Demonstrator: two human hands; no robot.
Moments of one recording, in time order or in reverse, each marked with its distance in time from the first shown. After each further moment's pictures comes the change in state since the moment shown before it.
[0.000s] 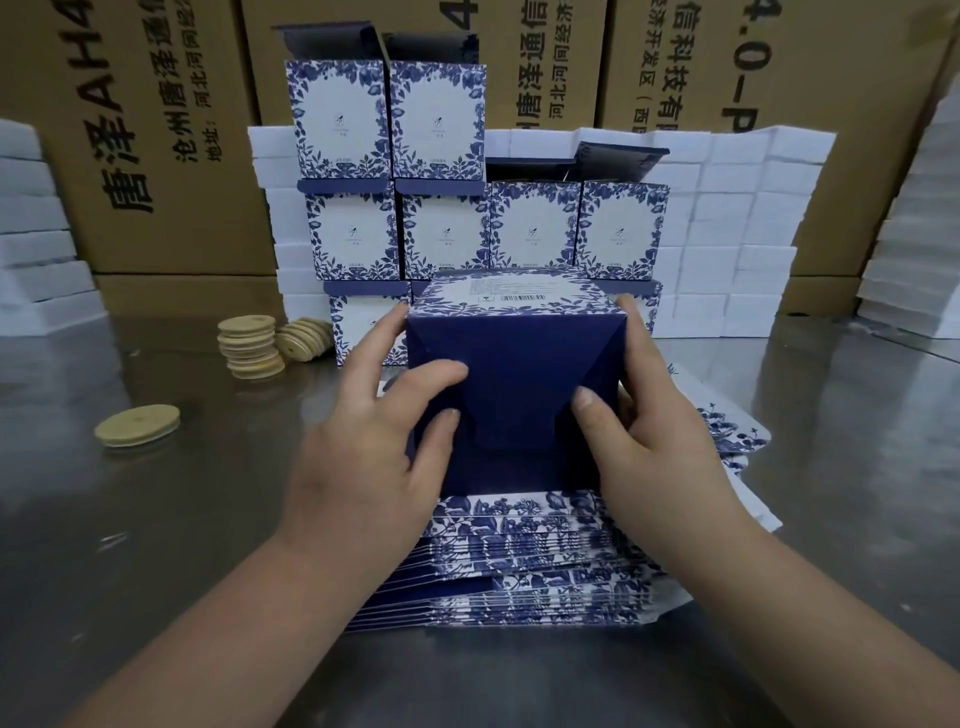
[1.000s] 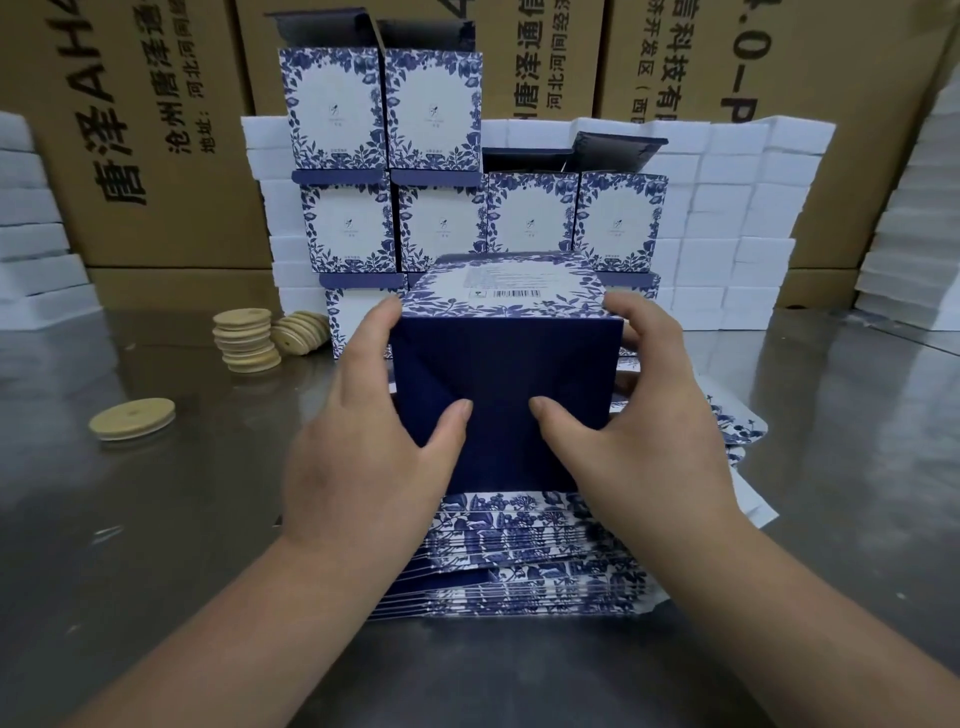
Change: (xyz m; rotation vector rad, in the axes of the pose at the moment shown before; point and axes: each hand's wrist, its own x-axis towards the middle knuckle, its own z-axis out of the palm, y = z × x) left_hand -0.002 0.017 0.003 -0.021 -0.009 -0.289; right_hand -0.004 -0.021 0.007 -0.209 0.164 -0.045
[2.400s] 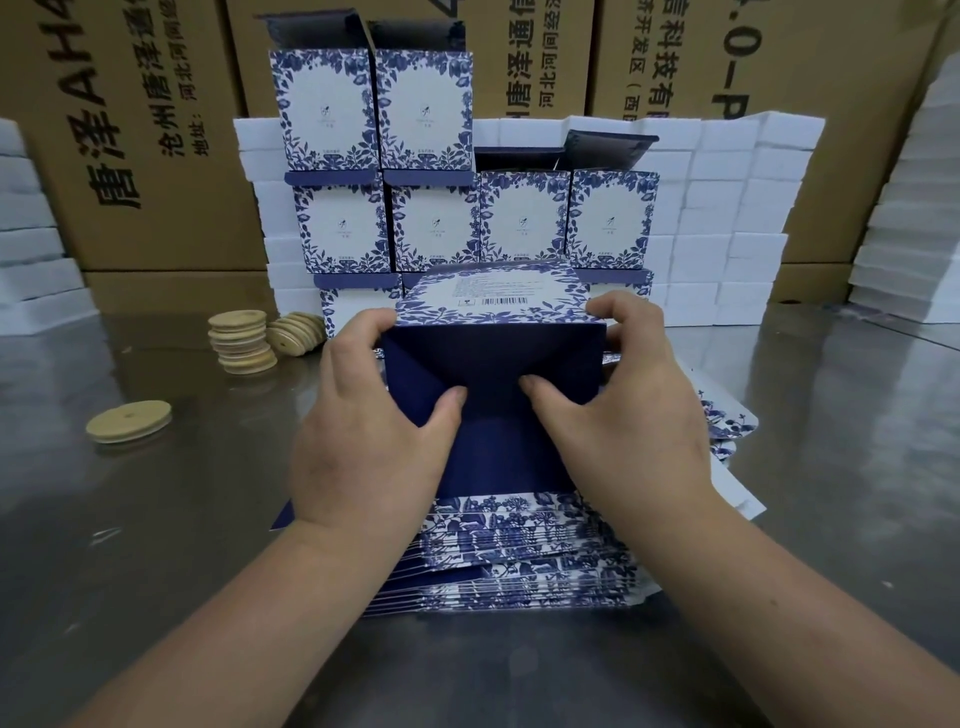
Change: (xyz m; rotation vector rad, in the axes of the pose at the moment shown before) left_hand 0.008 -0.005 0.014 0.002 0.130 -0.022; right_hand 0.010 -0.002 0.005 -0.102 0.077 0.051
